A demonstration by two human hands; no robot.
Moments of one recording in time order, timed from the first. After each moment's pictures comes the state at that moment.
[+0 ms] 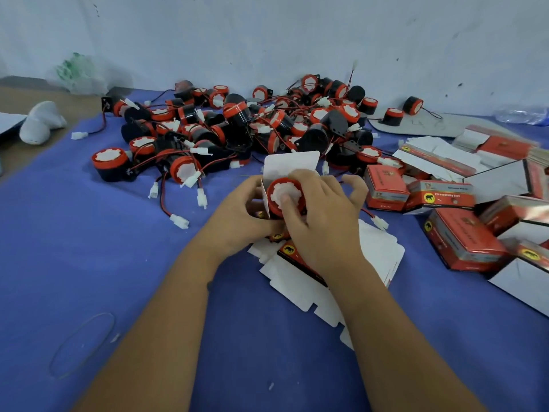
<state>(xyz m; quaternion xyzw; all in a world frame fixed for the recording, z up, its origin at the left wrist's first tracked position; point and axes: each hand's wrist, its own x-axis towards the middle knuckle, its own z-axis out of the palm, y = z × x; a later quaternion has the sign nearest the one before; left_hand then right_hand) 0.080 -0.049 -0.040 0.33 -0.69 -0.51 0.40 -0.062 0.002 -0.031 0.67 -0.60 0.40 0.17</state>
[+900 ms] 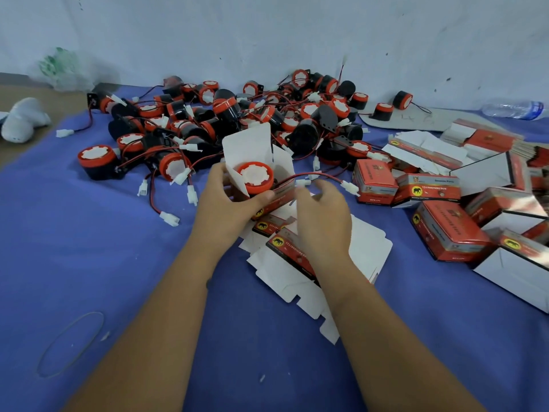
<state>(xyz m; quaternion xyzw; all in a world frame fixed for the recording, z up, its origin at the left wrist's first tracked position) 0.073 -0.052 -0.046 0.46 -0.63 -0.38 0.50 -0.058 -0.002 -0.030 0.41 -0.73 0.52 -0.19</state>
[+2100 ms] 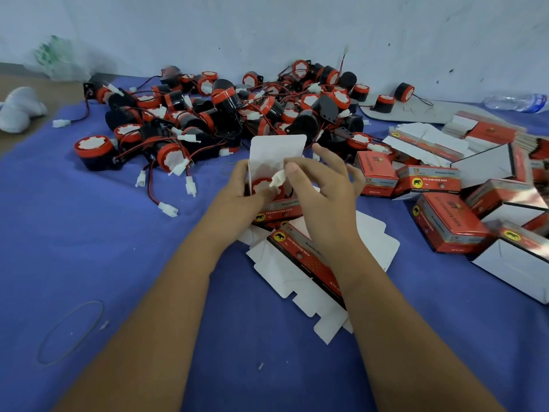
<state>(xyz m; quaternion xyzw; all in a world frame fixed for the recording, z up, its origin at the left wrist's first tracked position) 0.066 -0.049 -0.048 0.38 -0.66 -0.50 0.41 -0.071 0.005 -0.027 0.58 -0.60 0.54 -0.06</state>
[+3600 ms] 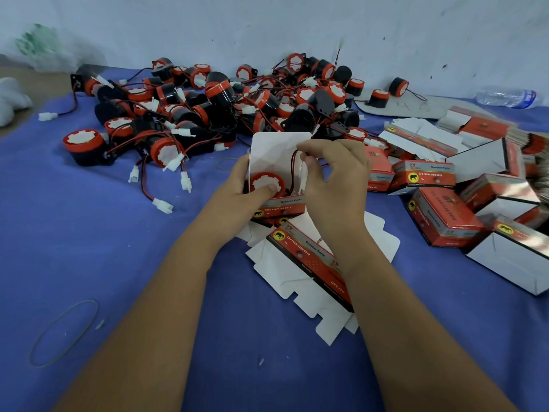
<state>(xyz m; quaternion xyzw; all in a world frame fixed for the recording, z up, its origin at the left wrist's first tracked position) 0.068 -0.056 -0.056 0.38 -0.68 -0.50 0.39 -0.076 0.001 -0.016 0.57 -0.59 0.56 0.06</state>
